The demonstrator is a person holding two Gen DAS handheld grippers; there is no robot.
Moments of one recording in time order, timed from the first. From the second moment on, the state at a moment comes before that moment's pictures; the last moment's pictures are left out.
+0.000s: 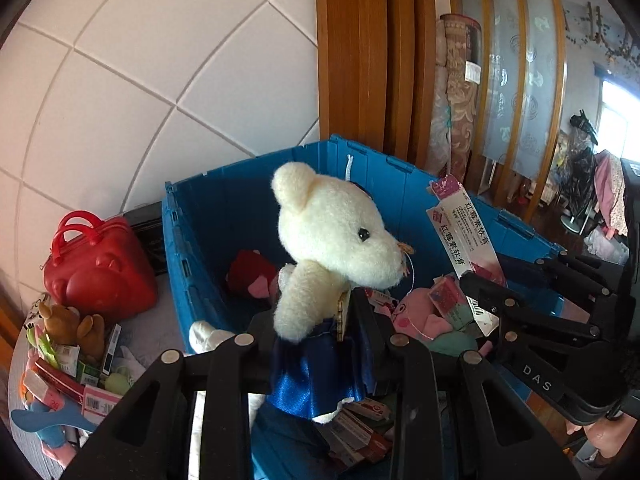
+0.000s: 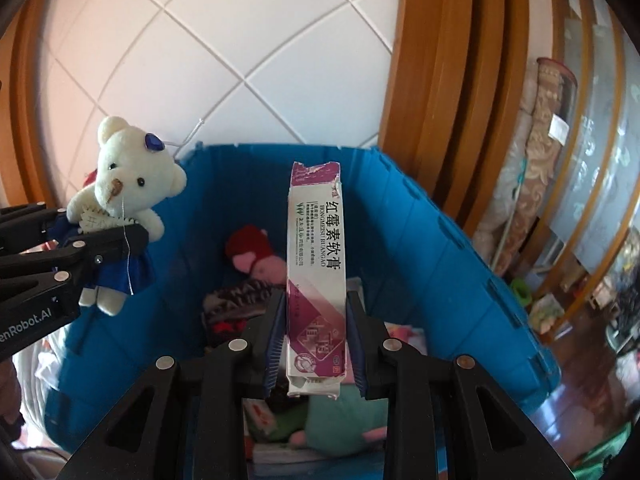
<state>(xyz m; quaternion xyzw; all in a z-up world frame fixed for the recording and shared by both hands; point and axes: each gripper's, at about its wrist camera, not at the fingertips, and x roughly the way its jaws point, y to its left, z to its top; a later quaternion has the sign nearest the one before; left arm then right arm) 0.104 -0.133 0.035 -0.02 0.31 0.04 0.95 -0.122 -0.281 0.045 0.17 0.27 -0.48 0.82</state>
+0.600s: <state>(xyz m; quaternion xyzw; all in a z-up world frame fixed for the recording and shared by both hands) 0.105 -0.141 0.046 0.00 0.28 0.03 0.96 -0.127 -0.301 0.020 0.16 0.29 -0.48 0.81</state>
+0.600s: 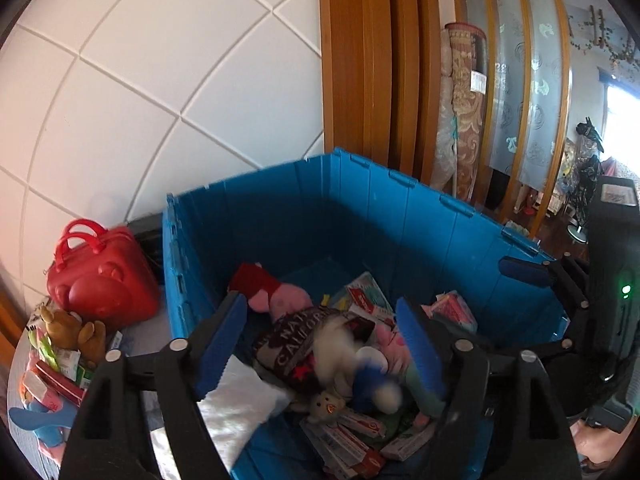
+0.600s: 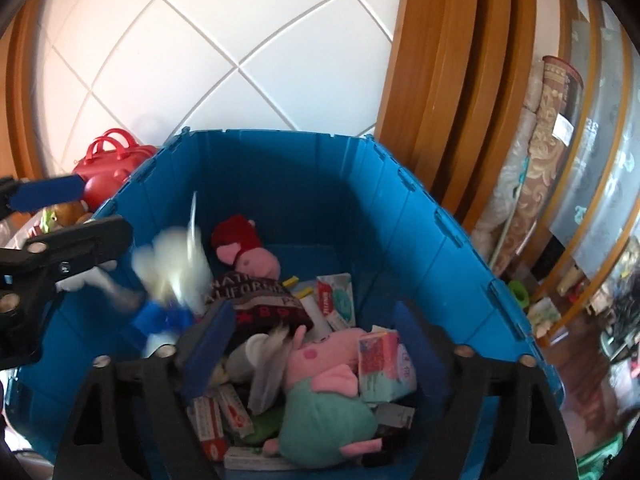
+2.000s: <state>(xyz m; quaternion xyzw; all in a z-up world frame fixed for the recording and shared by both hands) -0.093 0.041 0.043 -0.03 0.23 0.13 0.96 0.017 -0.122 0.078 0.15 0.25 -0.44 0.85</state>
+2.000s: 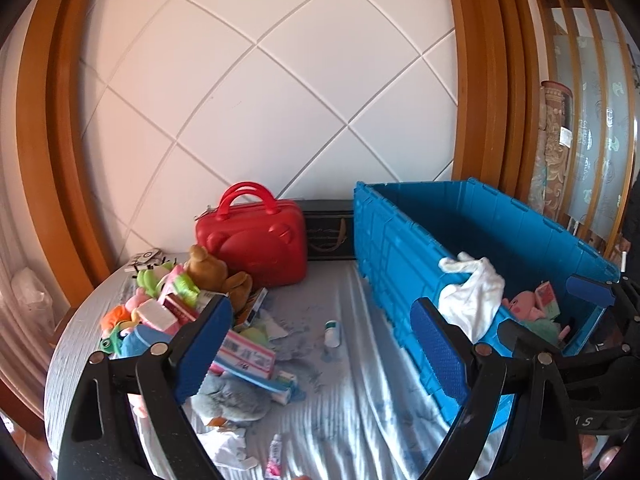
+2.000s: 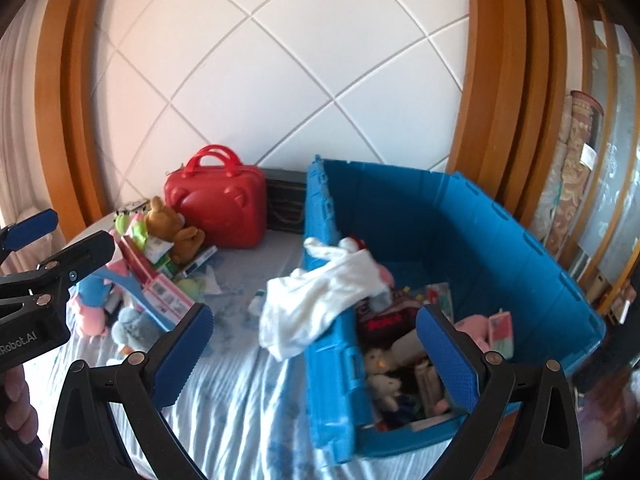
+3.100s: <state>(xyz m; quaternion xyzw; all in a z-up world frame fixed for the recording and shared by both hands) -0.100 0.038 0.034 -0.01 0.24 0.05 0.97 0.005 -0.110 0.073 0.17 0.26 -0.49 0.81</state>
